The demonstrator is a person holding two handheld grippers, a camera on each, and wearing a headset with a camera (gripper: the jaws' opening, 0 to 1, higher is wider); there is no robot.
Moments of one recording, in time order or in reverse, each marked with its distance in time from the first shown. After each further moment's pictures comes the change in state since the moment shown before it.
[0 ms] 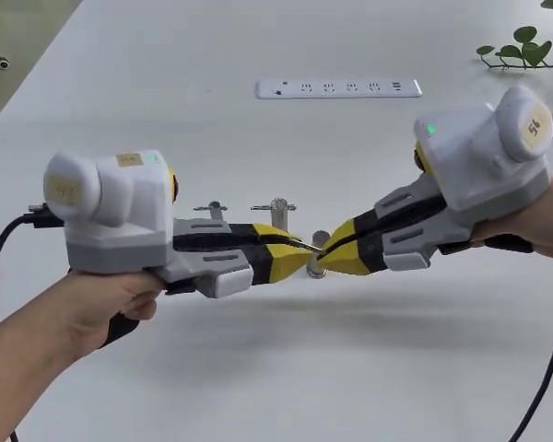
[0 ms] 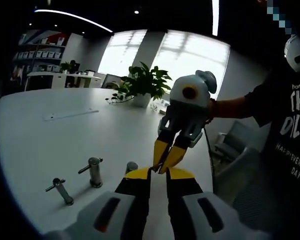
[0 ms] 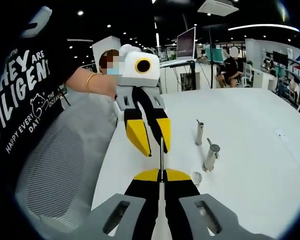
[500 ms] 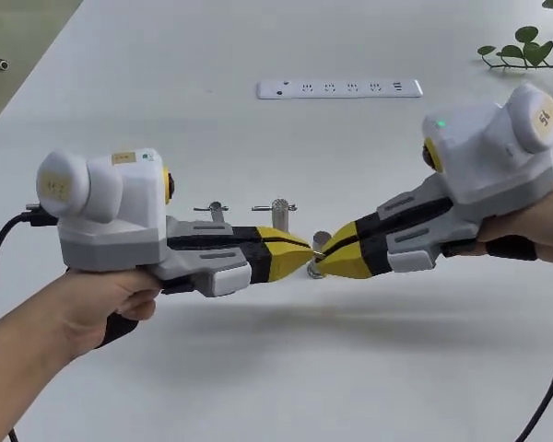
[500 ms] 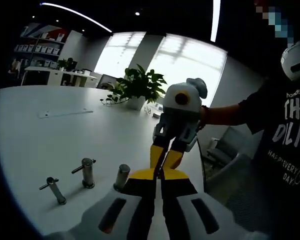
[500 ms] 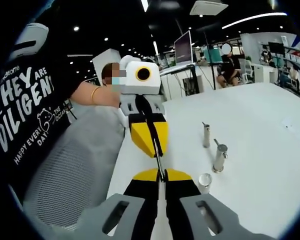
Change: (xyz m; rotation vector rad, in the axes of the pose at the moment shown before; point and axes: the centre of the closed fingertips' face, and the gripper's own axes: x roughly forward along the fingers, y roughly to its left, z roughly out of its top) left arm -0.003 -0.010 0.006 -0.047 -0.032 -0.066; right arm 0.000 0.014 0.007 0.075 -0.068 0.070
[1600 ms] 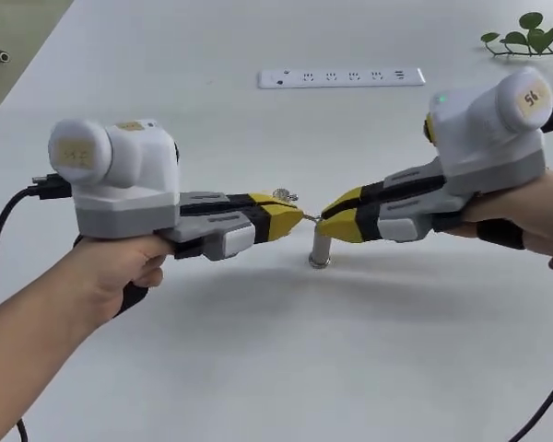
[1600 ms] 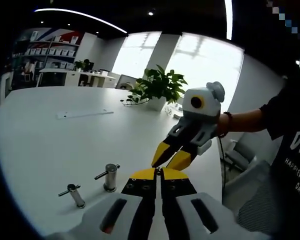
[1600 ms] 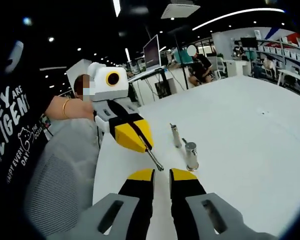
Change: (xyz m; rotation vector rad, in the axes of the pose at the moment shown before) left arm -0.001 0.036 0.010 -0.011 -0.003 0.166; right arm -0.005 -0.042 0.000 0.157 -0.057 -0.175
